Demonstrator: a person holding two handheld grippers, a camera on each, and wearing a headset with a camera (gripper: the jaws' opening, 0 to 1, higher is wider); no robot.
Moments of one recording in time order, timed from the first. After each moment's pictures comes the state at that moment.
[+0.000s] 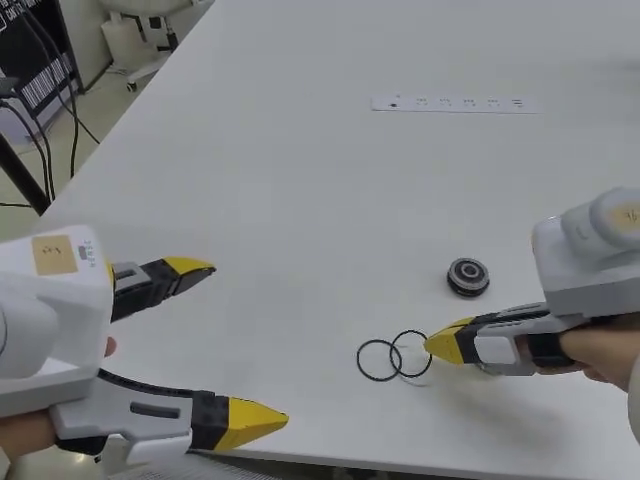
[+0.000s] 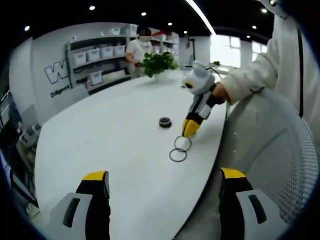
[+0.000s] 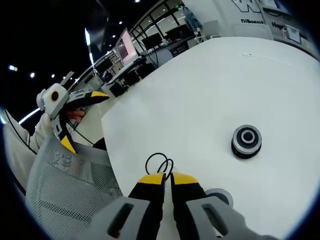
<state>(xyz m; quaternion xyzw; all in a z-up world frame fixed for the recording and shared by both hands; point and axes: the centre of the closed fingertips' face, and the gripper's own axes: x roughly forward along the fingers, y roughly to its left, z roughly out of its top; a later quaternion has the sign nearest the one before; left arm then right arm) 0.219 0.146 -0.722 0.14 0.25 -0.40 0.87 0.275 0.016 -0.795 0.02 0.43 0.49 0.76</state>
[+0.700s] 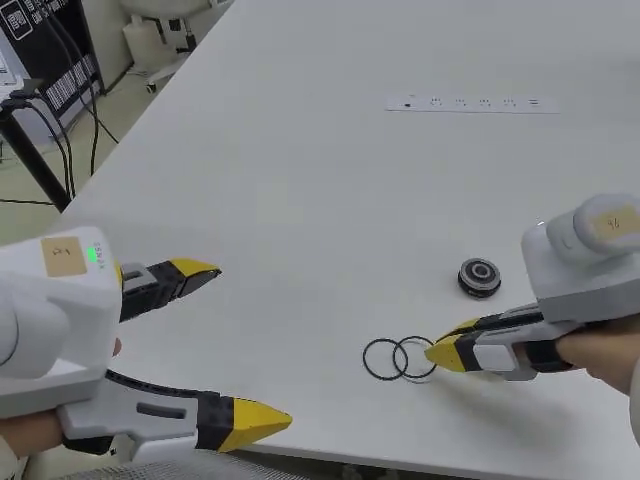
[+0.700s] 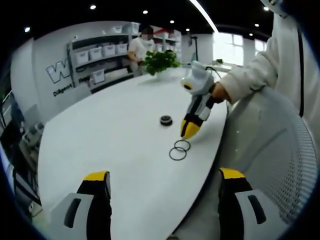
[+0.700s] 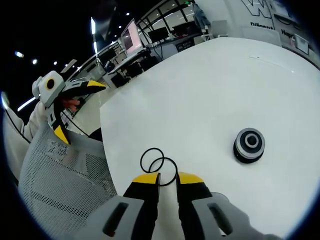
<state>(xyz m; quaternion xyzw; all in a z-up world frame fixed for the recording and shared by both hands) 0.212 0.147 -0.720 0.15 0.25 -0.39 0.87 0.274 0.016 -0.804 -0.03 0.42 0.50 0.75</state>
